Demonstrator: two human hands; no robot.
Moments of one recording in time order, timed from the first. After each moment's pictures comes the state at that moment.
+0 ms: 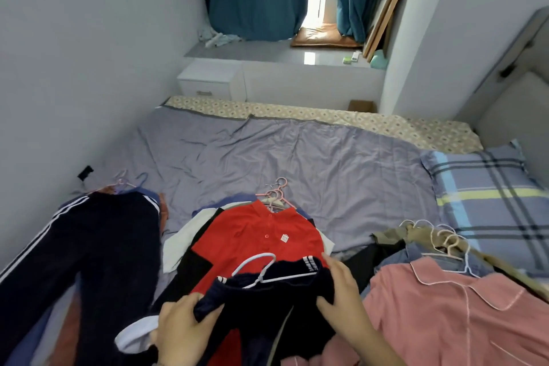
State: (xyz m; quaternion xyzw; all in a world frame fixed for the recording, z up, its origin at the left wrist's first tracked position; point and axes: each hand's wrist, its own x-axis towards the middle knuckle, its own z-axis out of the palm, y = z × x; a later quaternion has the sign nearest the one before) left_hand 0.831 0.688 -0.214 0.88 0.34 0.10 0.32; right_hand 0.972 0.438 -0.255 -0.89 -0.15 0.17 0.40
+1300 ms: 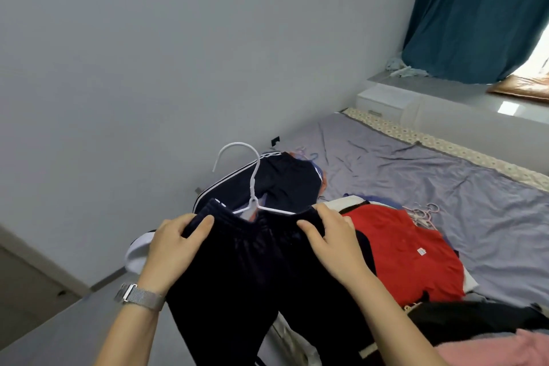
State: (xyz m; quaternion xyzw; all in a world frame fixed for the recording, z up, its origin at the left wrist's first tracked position) left_hand 0.453 0.707 -0.008 0.74 0.52 0.27 0.32; right_hand 0.695 0.593 -0.055 -0.75 -0.52 0.07 0.41
